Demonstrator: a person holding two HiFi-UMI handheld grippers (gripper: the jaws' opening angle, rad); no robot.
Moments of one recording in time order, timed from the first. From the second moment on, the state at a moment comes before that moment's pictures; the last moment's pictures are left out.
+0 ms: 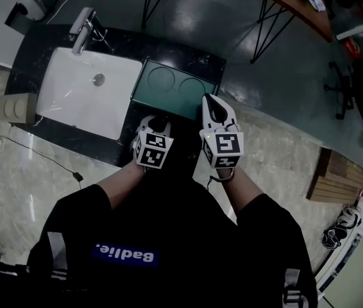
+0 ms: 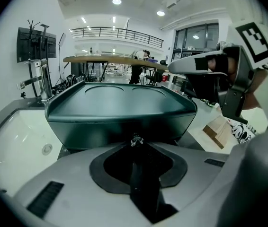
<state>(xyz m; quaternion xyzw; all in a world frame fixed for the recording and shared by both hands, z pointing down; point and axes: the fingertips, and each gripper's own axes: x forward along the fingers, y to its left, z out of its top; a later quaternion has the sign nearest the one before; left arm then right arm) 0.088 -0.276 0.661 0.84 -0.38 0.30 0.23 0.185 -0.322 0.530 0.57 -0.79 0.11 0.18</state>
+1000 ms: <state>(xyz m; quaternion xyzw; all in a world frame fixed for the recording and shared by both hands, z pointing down) 0.089 -0.277 0.653 0.85 -0.37 0.28 0.25 0.187 -0.344 0.576 0.55 -0.79 0.07 0.27</state>
